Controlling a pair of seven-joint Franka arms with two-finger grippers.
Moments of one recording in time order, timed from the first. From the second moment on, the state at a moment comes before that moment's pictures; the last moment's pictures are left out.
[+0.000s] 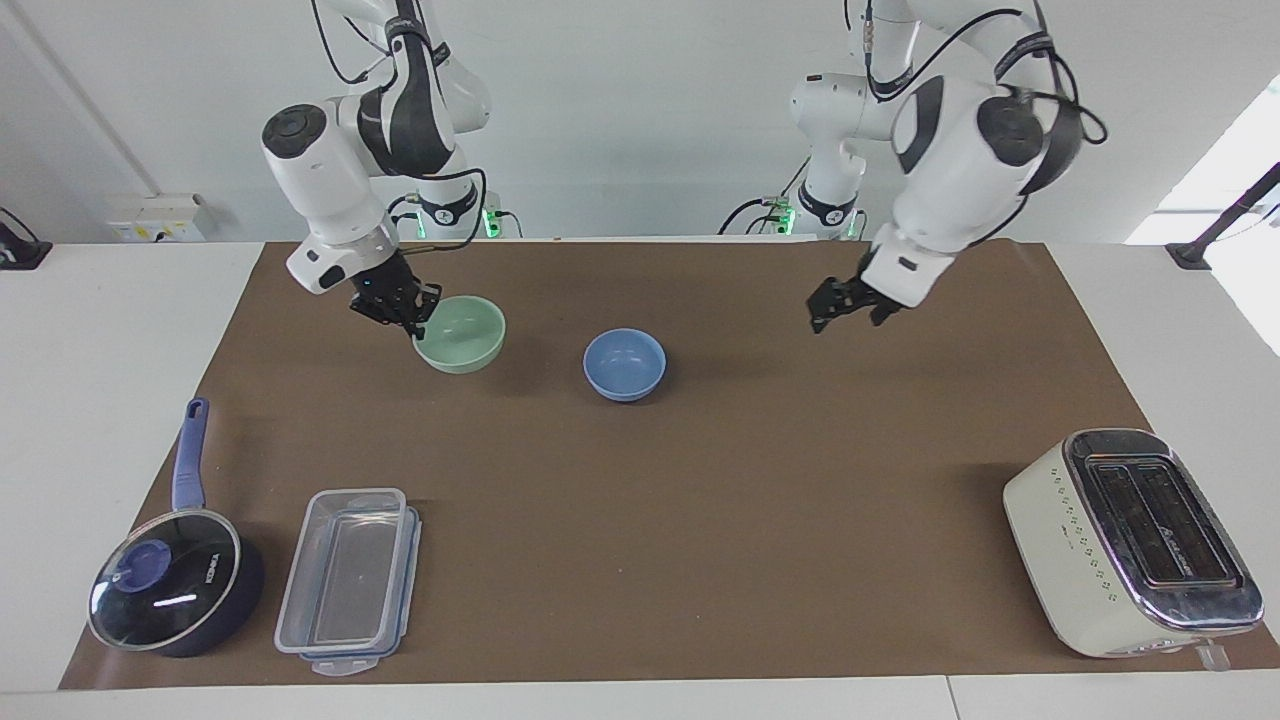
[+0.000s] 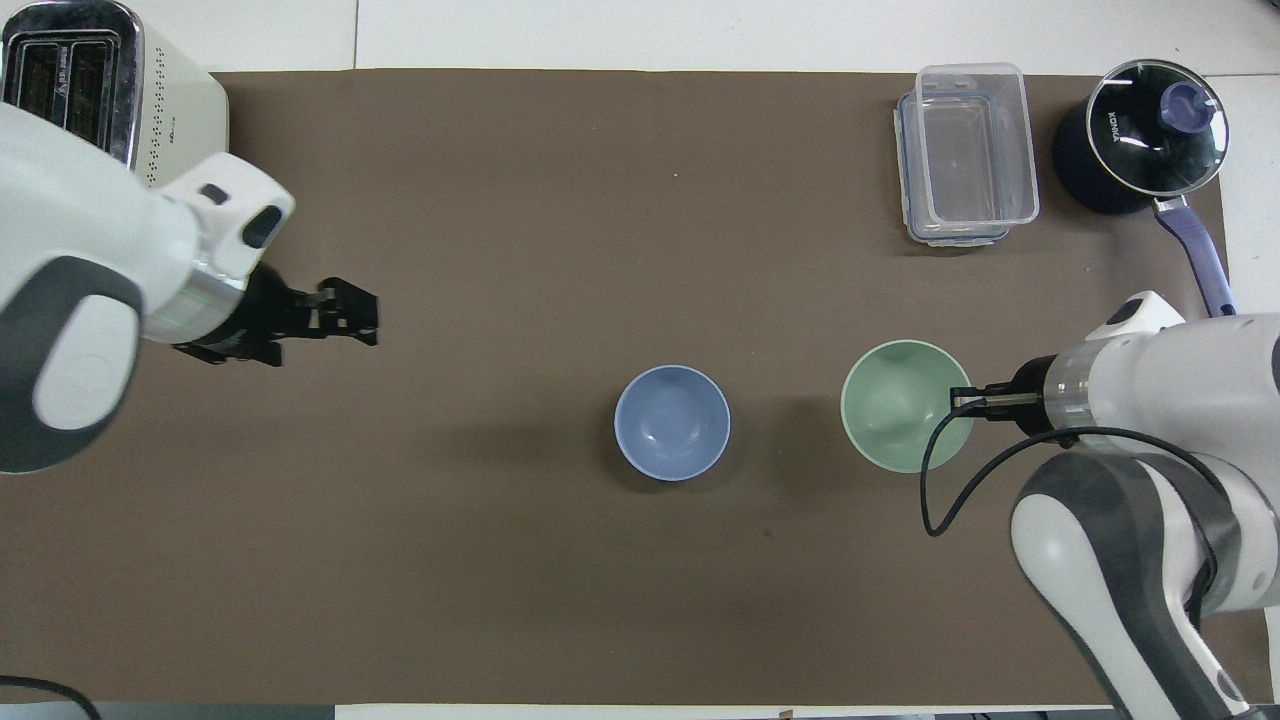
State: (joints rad) left arm -0.16 0.00 -0.02 -1.79 -0.13 1.69 -0.23; right arm 0.09 -0.20 0.04 -2.30 0.14 2.14 0.06
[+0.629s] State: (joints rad) left arm -0.04 -0.03 -0.04 -1.62 -0.04 1.40 -0.03; right arm 0.41 -0.08 0.04 -2.27 0.15 2.39 0.33
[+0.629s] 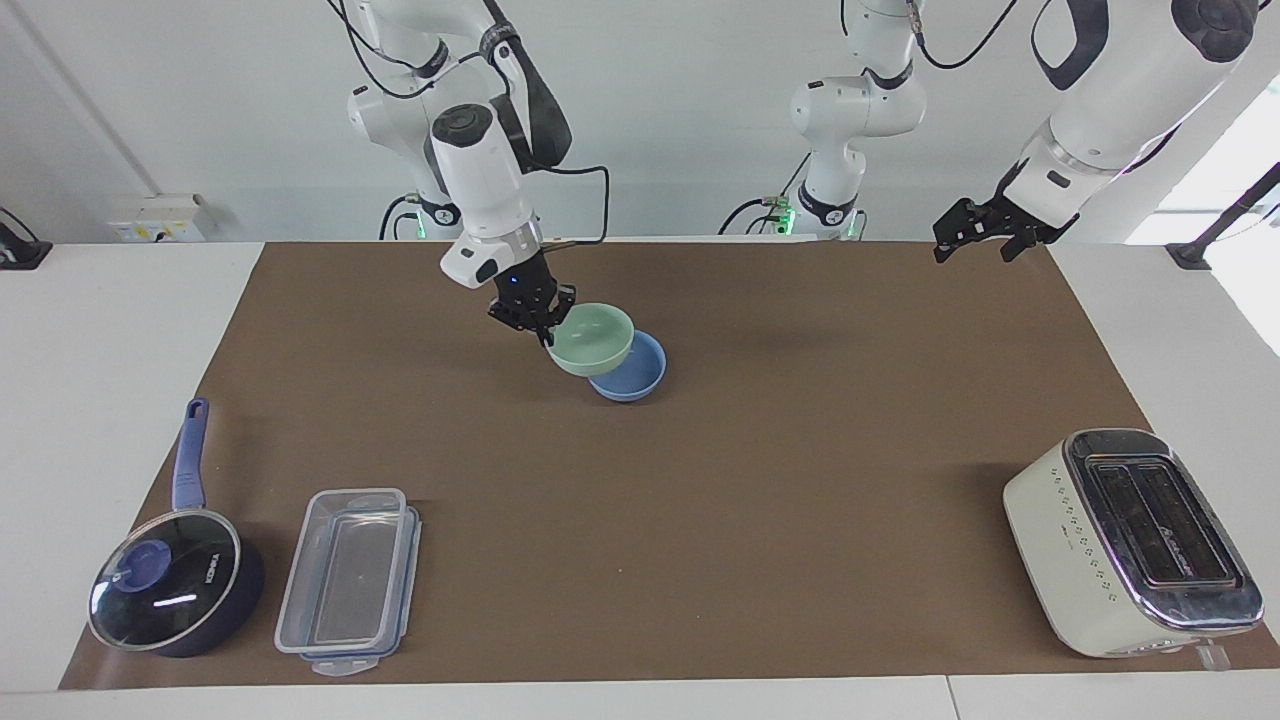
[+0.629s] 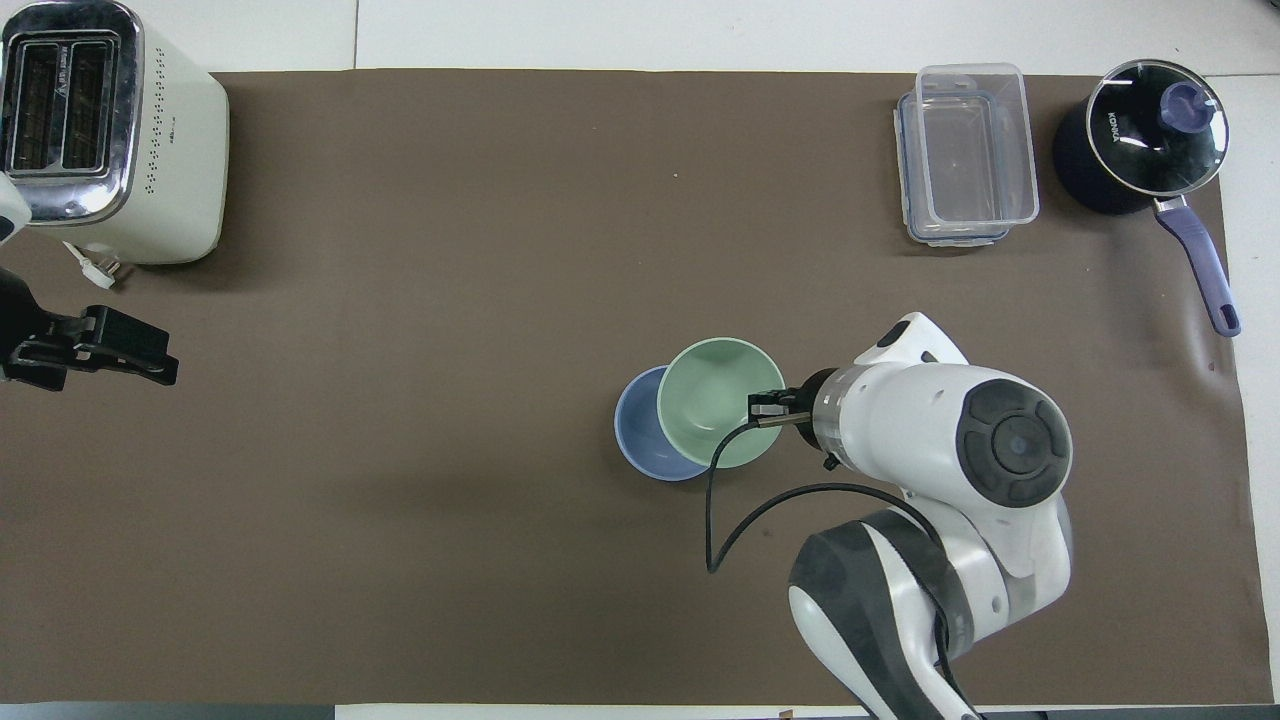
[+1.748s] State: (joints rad) left arm -0.04 -0.01 -0.04 -1.62 -0.02 1.48 -0.01; right arm 0.47 0.01 0.04 -2.26 0.15 2.43 0.33
